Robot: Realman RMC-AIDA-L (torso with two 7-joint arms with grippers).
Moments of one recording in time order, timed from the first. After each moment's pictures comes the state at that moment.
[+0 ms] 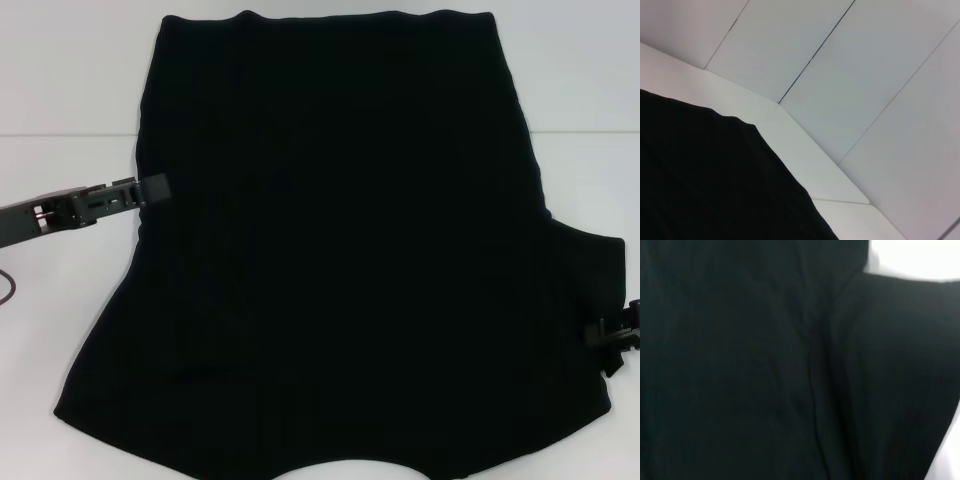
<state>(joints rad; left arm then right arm) -0.57 -2.05 0.22 0.77 2.16 1.67 -1.87 0.63 1.94 -0.63 -0.69 -2.59 -1.41 2.51</state>
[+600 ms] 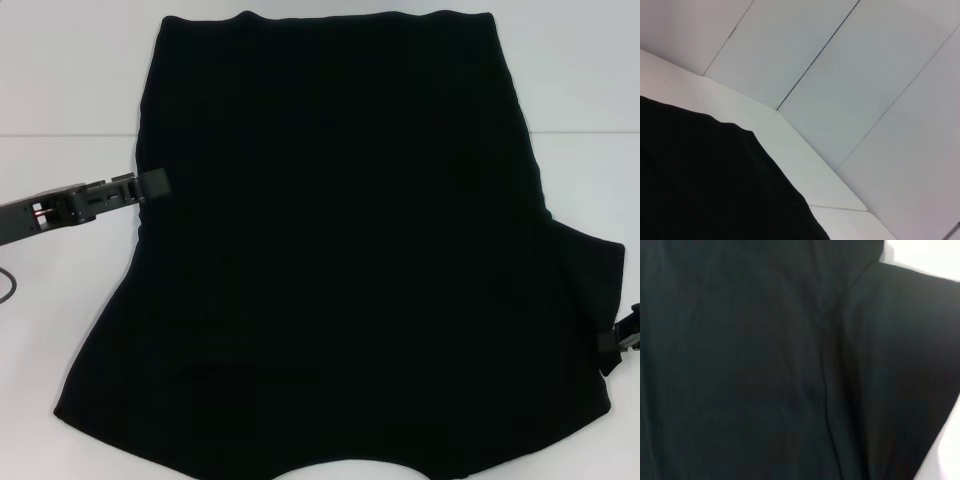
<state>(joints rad) -0.57 -2.05 0.22 0.76 2.14 1.67 -1.87 0.63 1.94 -0.62 -0.70 -2.59 -1.45 2.51</state>
